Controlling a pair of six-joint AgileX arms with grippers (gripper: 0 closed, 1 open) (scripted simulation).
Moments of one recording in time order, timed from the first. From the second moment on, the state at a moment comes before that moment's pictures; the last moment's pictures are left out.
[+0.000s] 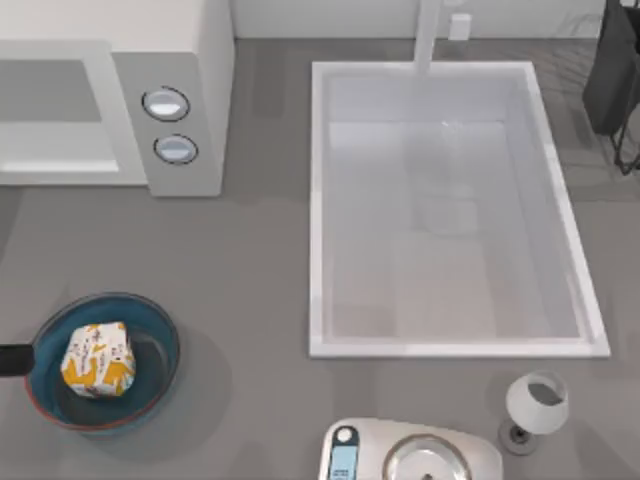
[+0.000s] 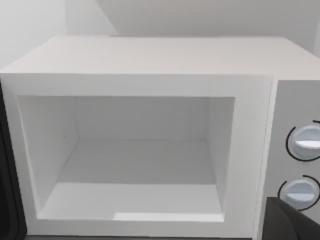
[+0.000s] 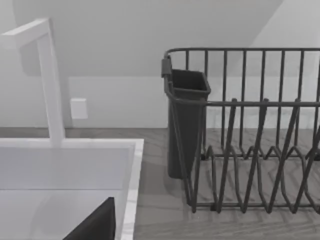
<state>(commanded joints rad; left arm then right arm) -0.19 0.01 0.13 -0.12 -0.19 0.00 0.00 0.00 0.00 0.00 0.00 0.00</state>
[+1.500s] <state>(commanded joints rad) 0.70 1.18 1.05 -0.55 0.46 0.69 0.00 0.00 0.00 0.00 0.00 0.00</state>
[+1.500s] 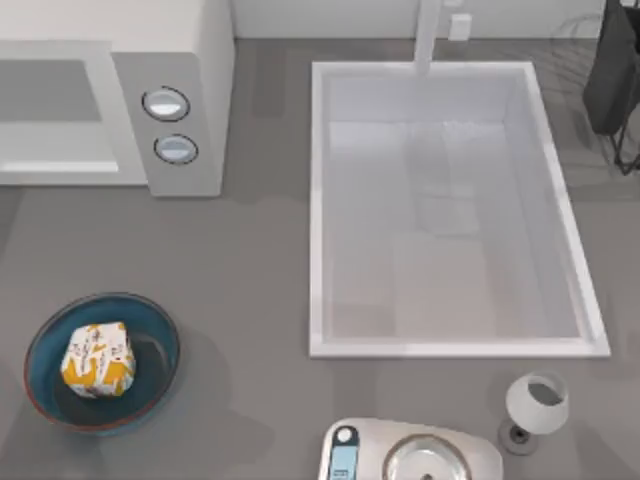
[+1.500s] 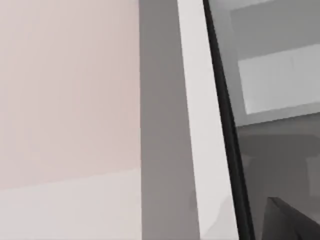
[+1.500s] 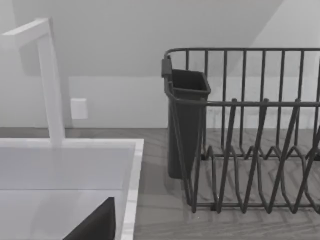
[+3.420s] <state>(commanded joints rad) 1.05 1.88 1.13 -0.39 0.67 0.93 0.00 0.00 0.00 0.00 0.00 0.00</state>
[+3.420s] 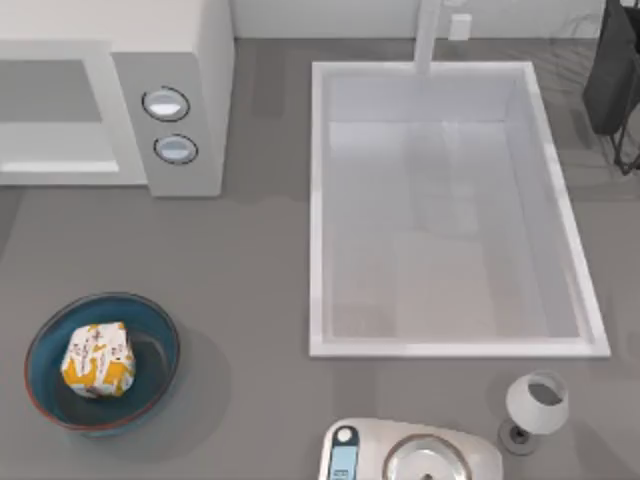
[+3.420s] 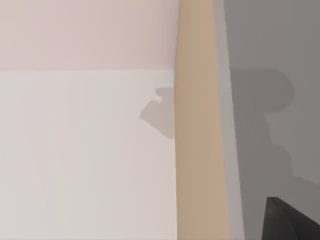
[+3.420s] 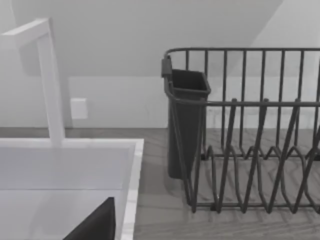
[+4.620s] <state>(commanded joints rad) 0.77 1.45 0.64 -0.16 0.53 0.63 0.00 0.00 0.00 0.00 0.00 0.00</state>
